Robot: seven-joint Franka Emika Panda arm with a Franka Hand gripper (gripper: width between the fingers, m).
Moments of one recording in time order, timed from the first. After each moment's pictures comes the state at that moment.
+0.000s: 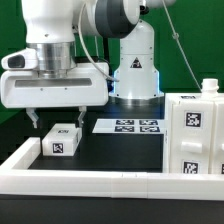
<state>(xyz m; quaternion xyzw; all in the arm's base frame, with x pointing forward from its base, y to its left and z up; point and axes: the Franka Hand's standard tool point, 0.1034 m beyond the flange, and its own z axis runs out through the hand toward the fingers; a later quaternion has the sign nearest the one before) 0.482 -0.154 0.041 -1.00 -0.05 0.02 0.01</state>
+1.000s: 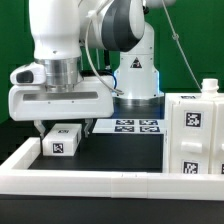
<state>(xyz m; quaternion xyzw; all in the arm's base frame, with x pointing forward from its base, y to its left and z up) 0.464 -0.153 0.009 -1.00 -0.06 0.04 0.00</state>
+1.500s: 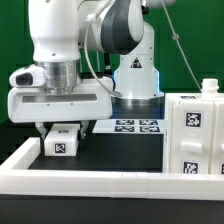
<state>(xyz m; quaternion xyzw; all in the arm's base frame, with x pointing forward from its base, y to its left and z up) 0.464 -0.154 0.009 -1.00 -0.07 0.04 0.00</state>
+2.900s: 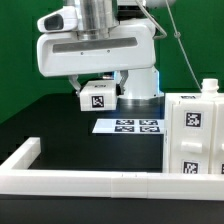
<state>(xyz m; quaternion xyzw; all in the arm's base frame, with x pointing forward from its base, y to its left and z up) 0.512 -0.070 0.112 -1.00 -0.03 0.05 0.04</state>
